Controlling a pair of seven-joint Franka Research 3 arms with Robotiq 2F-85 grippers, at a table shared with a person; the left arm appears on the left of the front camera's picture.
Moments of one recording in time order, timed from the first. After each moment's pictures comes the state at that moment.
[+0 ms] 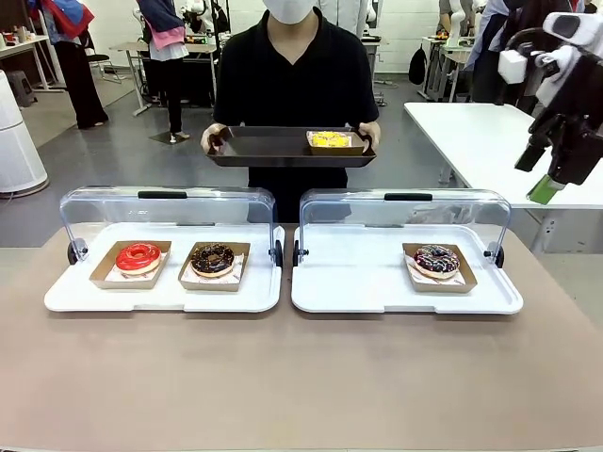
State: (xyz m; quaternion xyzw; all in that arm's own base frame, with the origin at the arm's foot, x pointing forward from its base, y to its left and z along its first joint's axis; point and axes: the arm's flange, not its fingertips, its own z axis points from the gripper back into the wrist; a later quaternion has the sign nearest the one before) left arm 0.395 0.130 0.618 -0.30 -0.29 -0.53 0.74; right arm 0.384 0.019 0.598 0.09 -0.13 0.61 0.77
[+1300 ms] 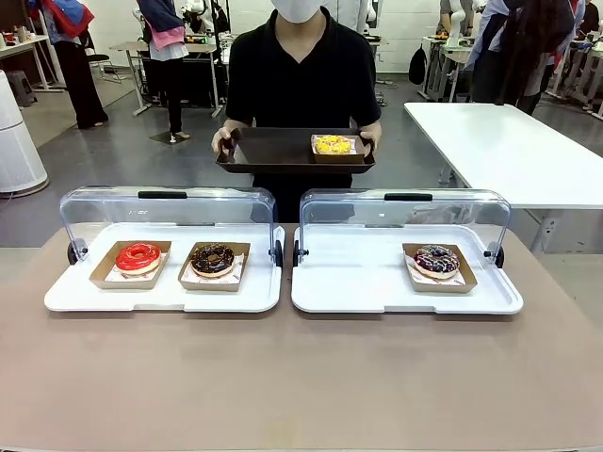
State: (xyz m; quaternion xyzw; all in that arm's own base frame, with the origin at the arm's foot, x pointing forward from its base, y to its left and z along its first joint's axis) left arm 0.395 0.131 0.618 -0.30 -0.29 -0.53 0.74; right arm 0.374 -0.220 0.552 0.34 -0.40 0.47 0.71
